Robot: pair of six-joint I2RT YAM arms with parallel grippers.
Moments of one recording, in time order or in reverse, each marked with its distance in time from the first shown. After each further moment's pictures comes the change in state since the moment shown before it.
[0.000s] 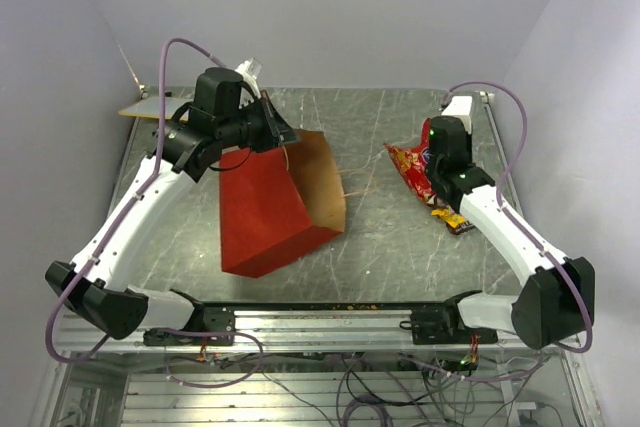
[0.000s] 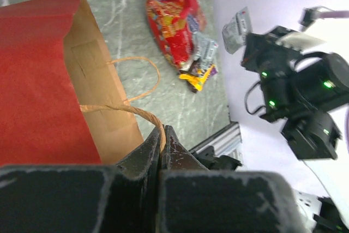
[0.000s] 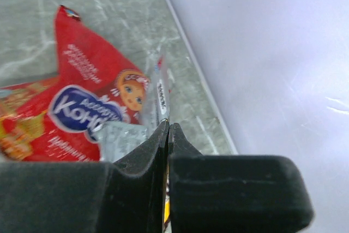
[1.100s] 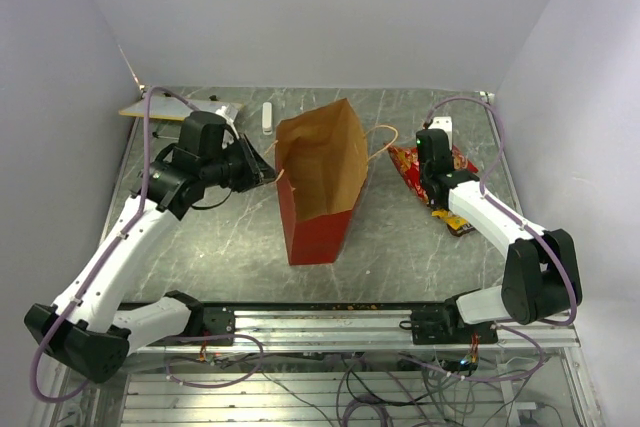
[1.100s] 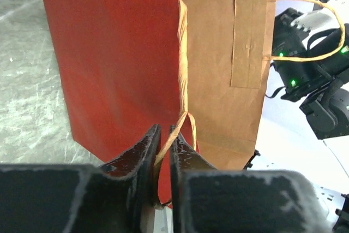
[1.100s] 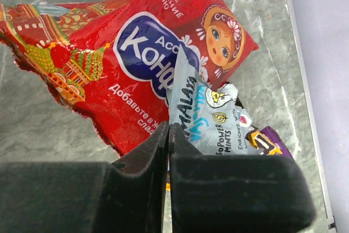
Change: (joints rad) left arm 0.060 -0.228 -0.347 0.000 0.009 -0.094; right arm -0.064 0.146 -0.076 -0.027 -0.290 0.156
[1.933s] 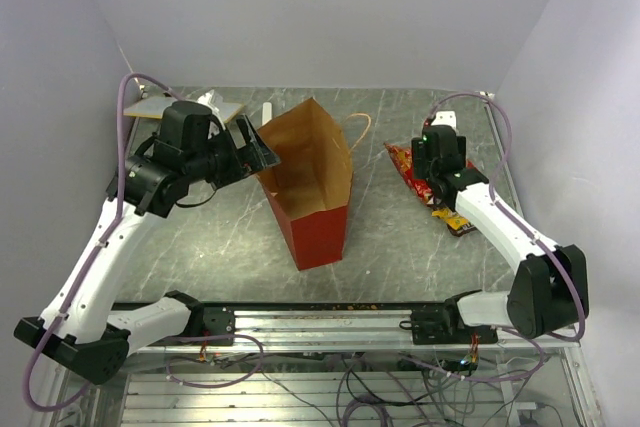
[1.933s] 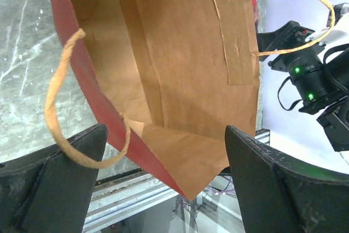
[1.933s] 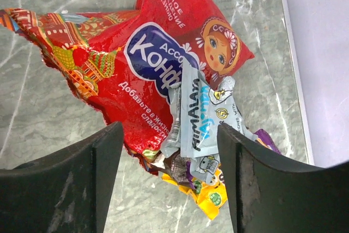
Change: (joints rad) left arm 0.004 -0.005 0.201 -0.189 -0.124 0.080; right arm 0.000 -0.068 0.036 -0.077 -0.049 -0.026
